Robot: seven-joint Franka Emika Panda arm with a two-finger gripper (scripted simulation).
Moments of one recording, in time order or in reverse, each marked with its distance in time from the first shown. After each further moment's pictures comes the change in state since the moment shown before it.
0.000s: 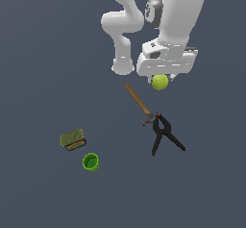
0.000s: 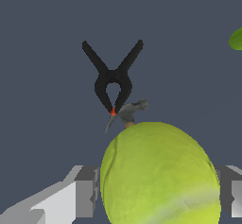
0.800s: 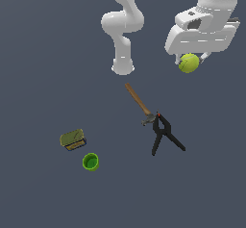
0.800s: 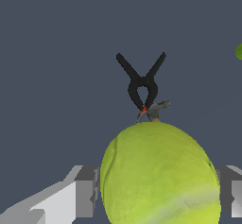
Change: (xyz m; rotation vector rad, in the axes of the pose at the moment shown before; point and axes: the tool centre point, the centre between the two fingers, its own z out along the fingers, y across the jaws) arm 0.000 -0.088 -0.079 0.004 0.000 0.000
